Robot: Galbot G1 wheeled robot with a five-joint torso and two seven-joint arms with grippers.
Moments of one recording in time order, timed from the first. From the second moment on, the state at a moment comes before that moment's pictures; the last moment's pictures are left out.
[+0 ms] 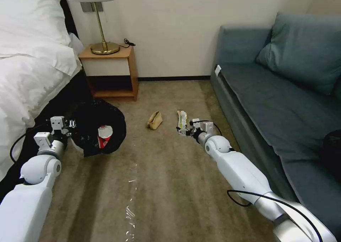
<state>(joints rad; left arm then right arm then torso) 1.03 -0.99 -0.65 -1.56 -0.49 0.12 0.03 -0.51 1.27 -0.09 1.07 0.69 -0.29 -0.05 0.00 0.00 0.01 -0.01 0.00</state>
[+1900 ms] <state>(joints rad) 1.08 -0.98 -0.69 -1.57 -0.48 0.14 0.04 -0.51 1.31 -0.08 1.00 0.64 -0.27 -0.07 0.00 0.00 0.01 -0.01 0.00</state>
